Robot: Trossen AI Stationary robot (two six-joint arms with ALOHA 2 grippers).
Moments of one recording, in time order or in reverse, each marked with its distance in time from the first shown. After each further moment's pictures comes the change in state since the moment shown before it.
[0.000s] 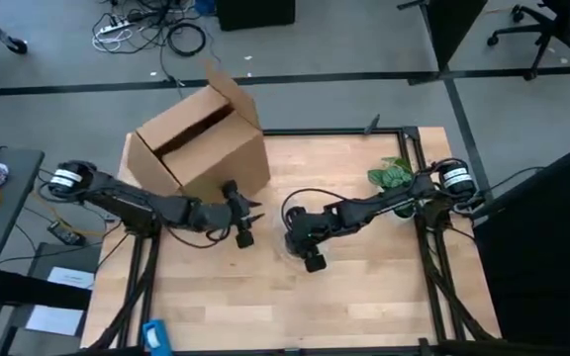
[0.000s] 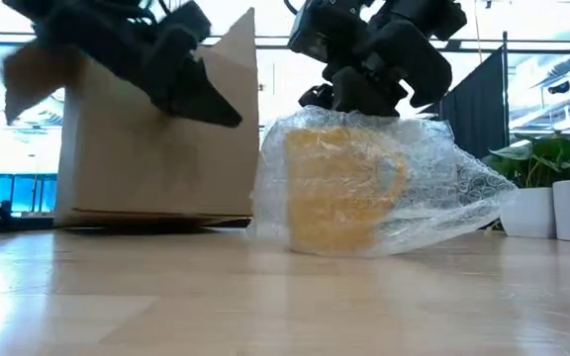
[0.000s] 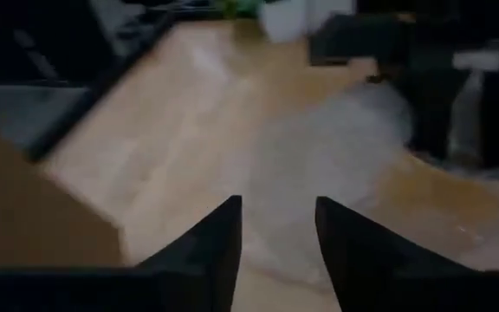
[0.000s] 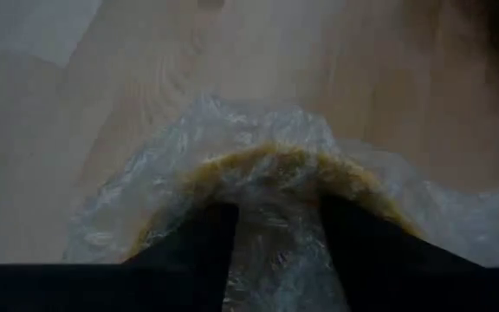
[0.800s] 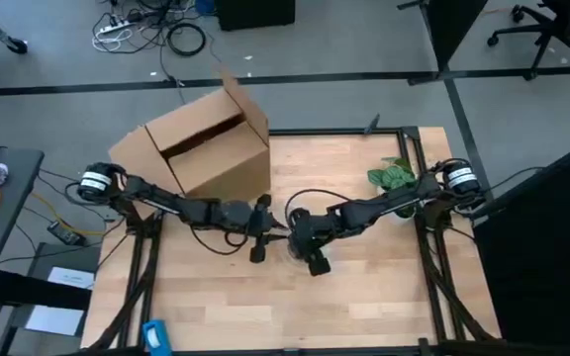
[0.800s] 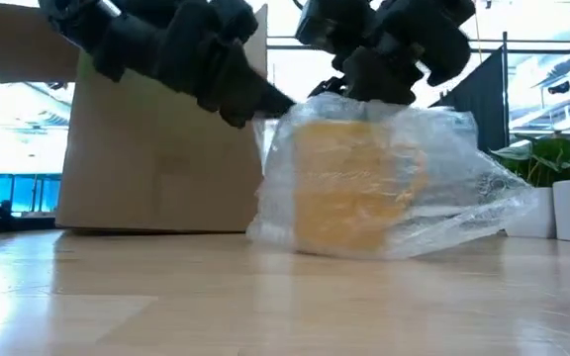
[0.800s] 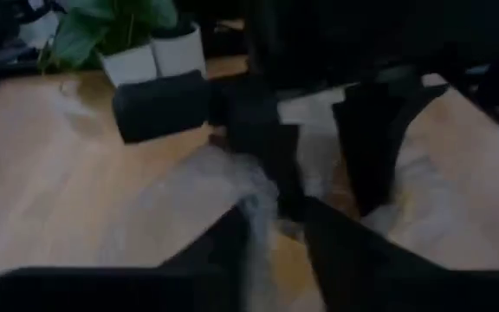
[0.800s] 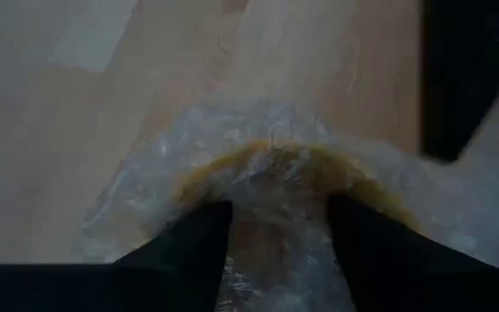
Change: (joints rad) left arm 0.010 0.241 0.131 0.236 0.363 0.107; right arm 0.024 -0.040 0.000 -0.057 -0.028 0.091
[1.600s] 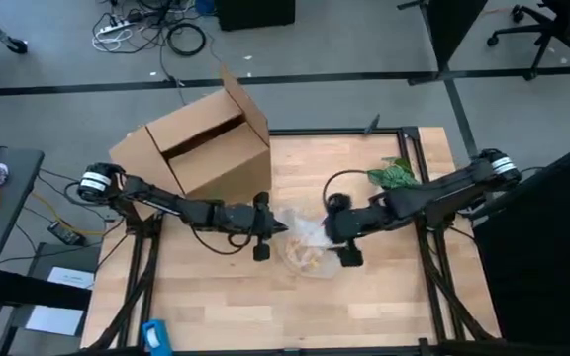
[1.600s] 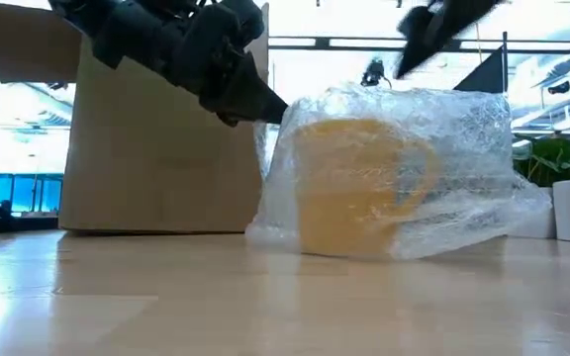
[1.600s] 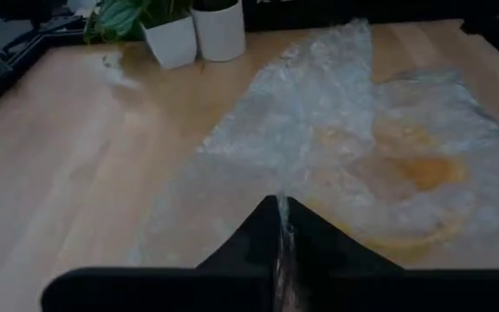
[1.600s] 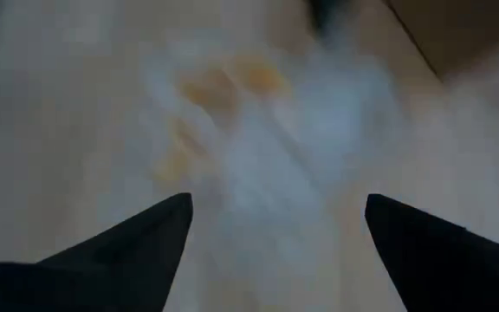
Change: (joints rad) left arm -0.013 0.000 0.044 -0.126 -0.131 -0.046; right arm 0.105 -0.380 0.002 -0.536 0.289 0.292
